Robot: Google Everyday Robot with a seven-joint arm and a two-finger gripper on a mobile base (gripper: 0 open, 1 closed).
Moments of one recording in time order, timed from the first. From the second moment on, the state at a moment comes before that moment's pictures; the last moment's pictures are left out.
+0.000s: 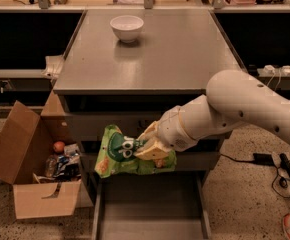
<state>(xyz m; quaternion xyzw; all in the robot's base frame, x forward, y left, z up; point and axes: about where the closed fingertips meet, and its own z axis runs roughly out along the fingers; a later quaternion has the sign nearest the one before) 0.460 -0.009 0.769 -0.62 0.68 0.24 0.30</state>
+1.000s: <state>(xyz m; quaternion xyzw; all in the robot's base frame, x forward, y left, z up) 0.388 -0.039 0.537 -0.54 0.76 0.27 0.23</state>
